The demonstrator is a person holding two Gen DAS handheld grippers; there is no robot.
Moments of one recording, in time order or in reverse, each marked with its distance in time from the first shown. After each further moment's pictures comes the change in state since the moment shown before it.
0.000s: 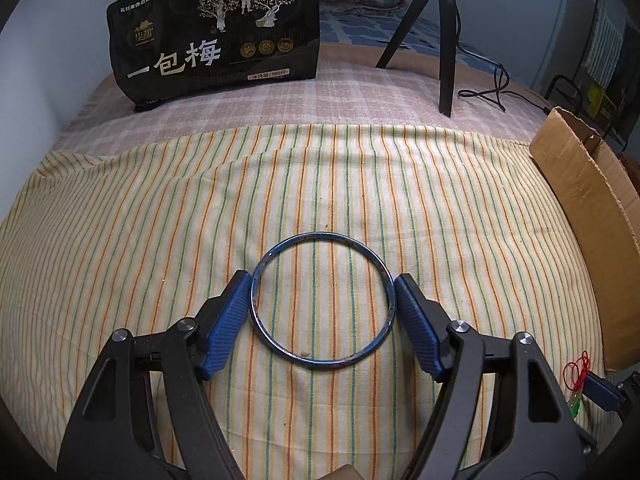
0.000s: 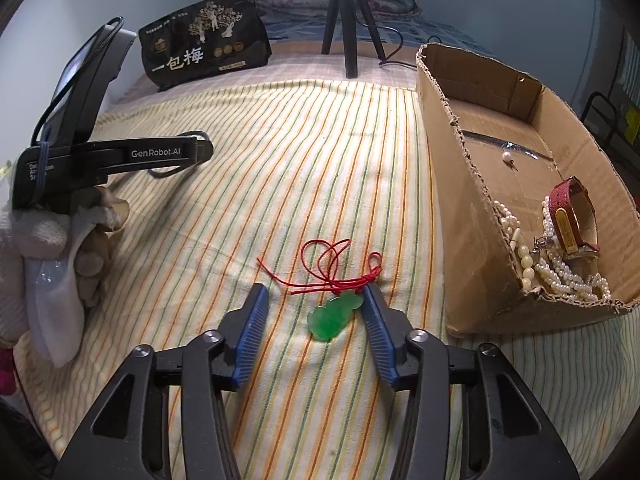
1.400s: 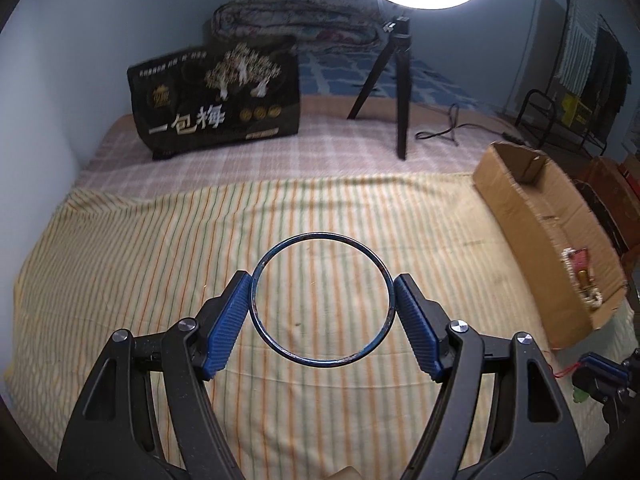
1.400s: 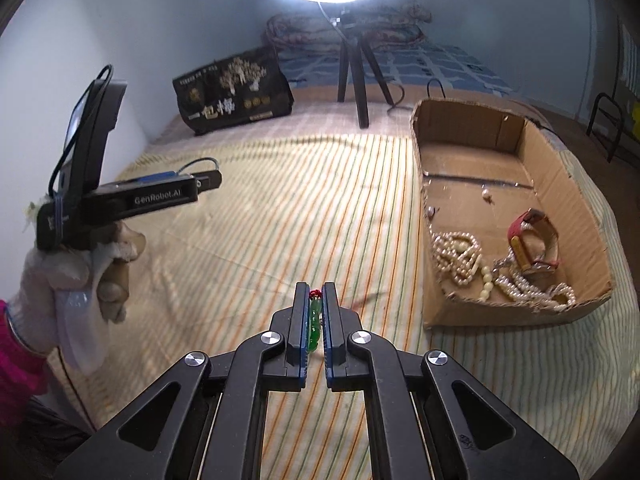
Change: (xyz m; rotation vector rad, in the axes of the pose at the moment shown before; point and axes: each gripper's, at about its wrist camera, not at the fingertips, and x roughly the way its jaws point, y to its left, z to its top) left arm -0.090 -0.009 0.006 0.043 -0.111 -0.050; right arm -0.073 -0.007 0.011 0.039 -0.109 0.113
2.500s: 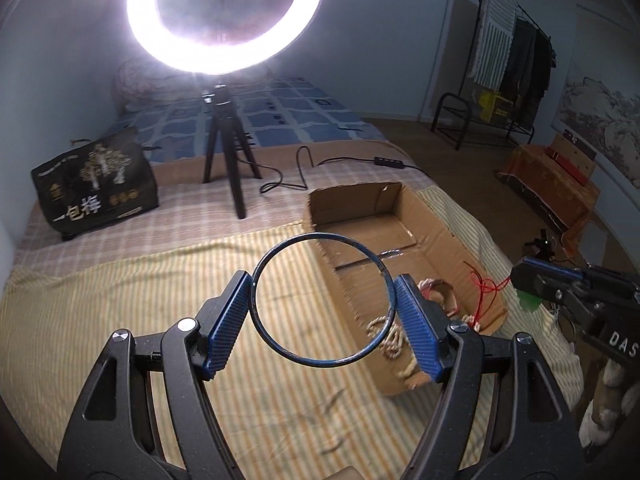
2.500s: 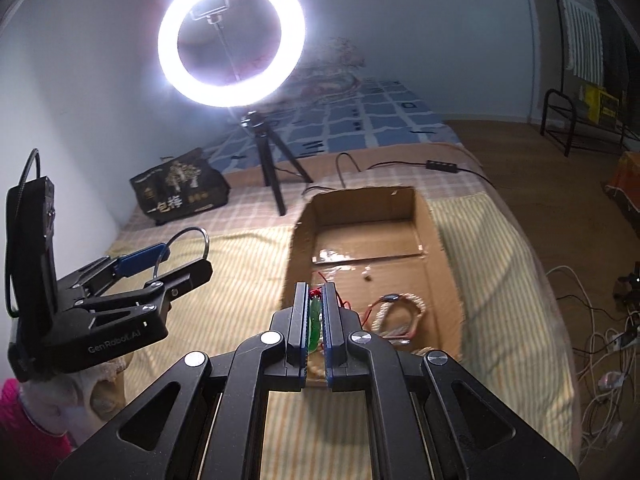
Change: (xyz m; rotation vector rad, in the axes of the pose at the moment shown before) left arm -0.050 -0.154 0.040 0.146 -0.088 -0.235; right arm -0.083 -0.103 0.055 0.136 -0.136 -0.092
